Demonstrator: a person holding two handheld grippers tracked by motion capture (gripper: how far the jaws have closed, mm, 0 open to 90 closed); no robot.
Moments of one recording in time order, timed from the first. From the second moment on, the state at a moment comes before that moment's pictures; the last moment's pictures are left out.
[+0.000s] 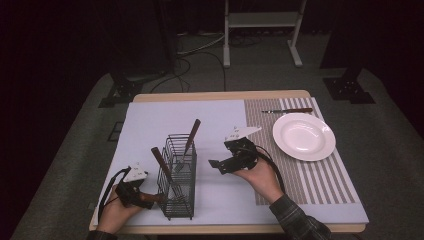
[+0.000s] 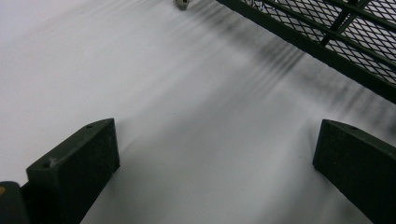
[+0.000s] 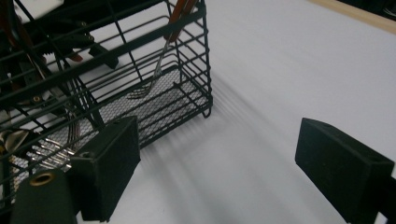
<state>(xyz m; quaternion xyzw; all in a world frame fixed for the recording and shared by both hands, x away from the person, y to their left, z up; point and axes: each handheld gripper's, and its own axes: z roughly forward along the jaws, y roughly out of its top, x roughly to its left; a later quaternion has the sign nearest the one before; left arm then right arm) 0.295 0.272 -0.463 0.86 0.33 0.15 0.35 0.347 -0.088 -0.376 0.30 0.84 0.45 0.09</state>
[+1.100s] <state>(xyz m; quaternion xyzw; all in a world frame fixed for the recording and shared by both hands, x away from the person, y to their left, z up) 0.295 0.272 -0.463 0.86 0.33 0.15 0.36 0.380 -0.055 -0.343 0.30 0.81 0.50 0.11</state>
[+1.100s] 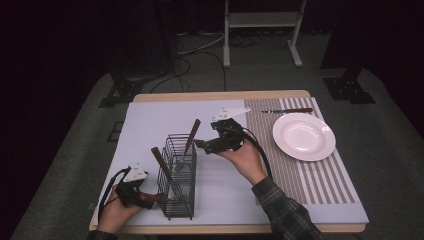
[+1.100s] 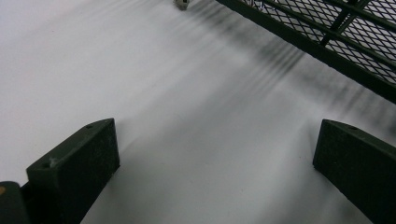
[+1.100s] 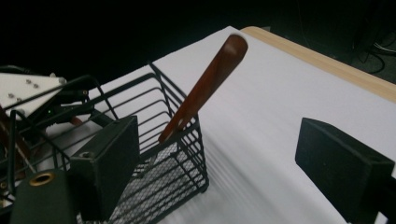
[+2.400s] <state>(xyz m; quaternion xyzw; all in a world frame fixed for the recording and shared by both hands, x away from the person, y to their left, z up) 0.295 0.272 -0.463 0.86 0.33 0.15 0.36 0.398 -0.038 -0.331 0.28 0.78 0.55 0.08</state>
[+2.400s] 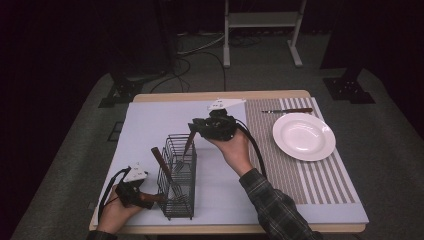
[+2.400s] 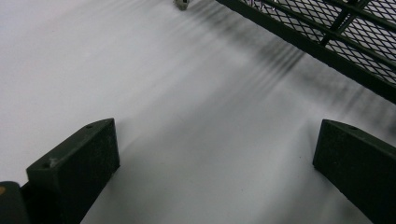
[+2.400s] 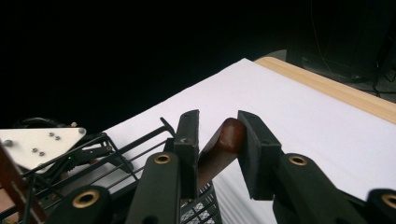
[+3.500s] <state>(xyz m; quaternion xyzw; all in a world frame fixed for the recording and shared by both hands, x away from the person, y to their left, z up) 0.295 0.272 -0.463 0.86 0.33 0.15 0.35 0.381 -0.049 -0.297 0.23 0.78 0.58 0.05</state>
